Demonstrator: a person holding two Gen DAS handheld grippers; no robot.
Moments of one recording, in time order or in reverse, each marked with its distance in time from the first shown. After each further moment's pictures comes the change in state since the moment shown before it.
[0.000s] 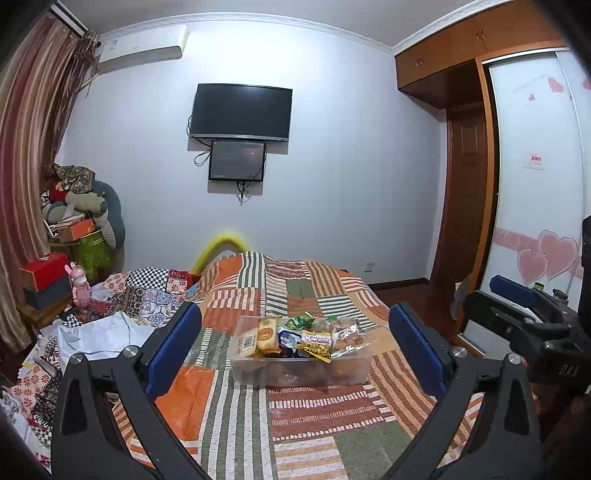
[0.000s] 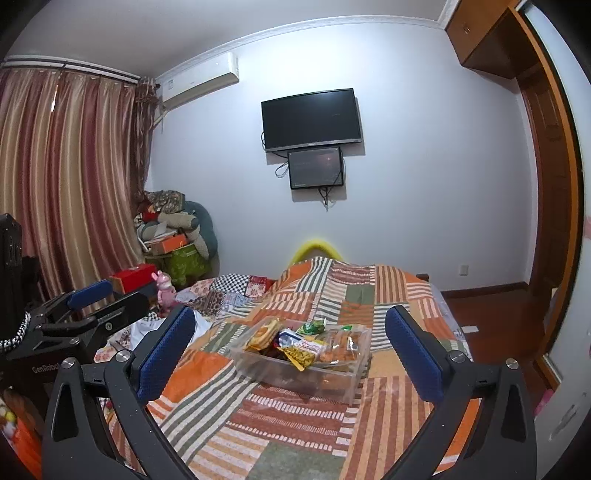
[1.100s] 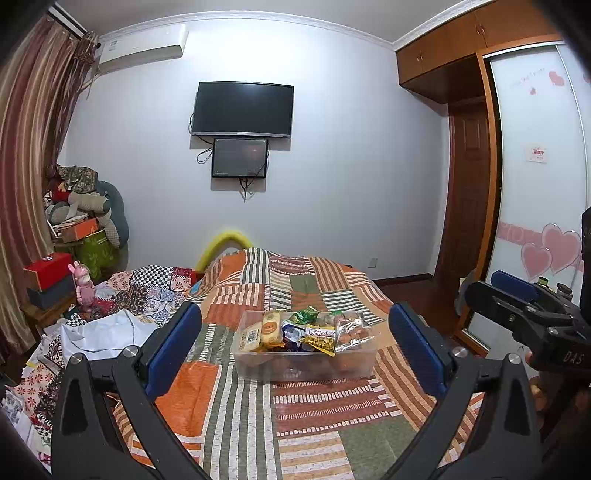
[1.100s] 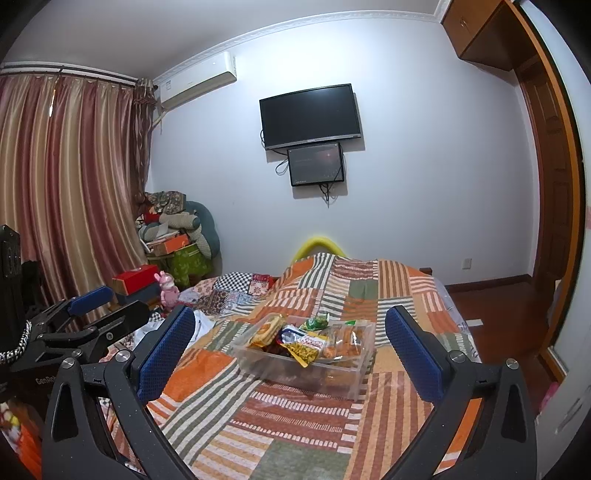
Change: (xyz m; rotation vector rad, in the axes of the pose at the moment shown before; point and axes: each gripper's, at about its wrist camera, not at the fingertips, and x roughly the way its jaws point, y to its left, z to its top) left arm -0.003 0.001 -0.010 0.010 0.013 0.015; right arm -0.006 -0.005 -0.005 0.028 0.014 0.009
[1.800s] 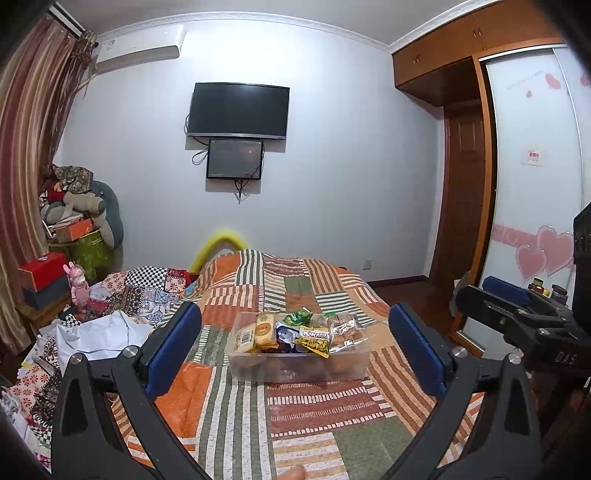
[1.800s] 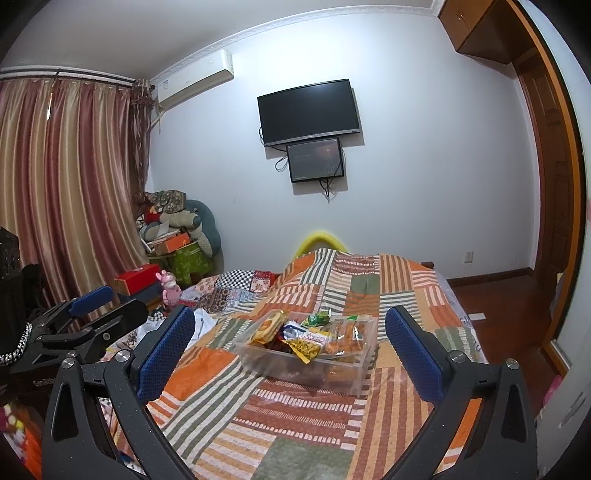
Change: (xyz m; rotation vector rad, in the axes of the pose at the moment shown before) left arm -0.001 -0.002 0.000 -0.002 -0.007 -0.024; right arm 0.003 -0.002 -0.001 0.022 0.017 0.004
